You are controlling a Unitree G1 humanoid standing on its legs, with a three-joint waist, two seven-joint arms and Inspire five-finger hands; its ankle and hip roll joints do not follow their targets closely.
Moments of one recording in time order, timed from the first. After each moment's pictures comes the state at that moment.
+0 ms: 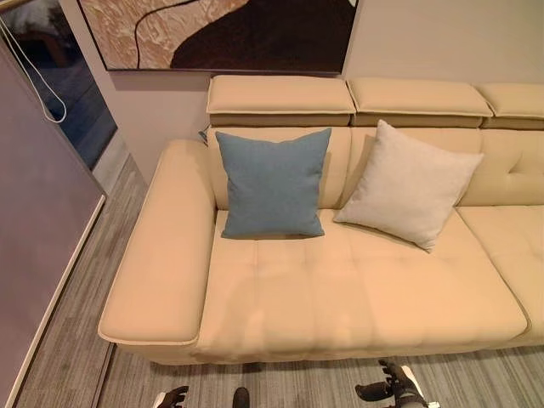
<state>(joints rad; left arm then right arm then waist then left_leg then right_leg) 0.04 0.25 -0.20 1.21 -0.04 -0.12 0.16 -0.02 -0.27 0.15 1.22 -0.01 -0.11 -0.20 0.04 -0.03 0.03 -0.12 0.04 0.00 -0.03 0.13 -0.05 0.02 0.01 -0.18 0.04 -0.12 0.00</state>
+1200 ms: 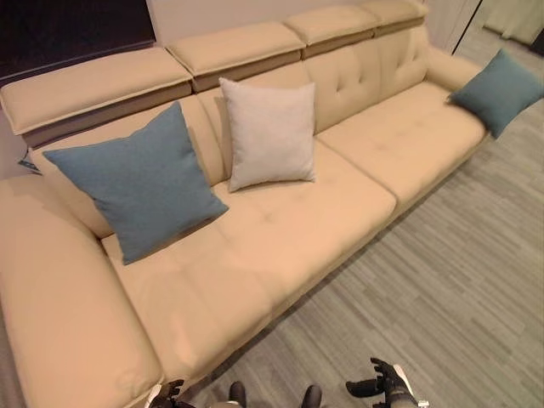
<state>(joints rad) 0.00 0.27 -0.19 1.22 -0.03 -0.09 0.16 -0.05 -0.23 0.14 1.21 0.01 -0.10 -0.23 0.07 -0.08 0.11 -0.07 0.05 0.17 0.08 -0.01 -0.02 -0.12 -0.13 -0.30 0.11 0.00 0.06</state>
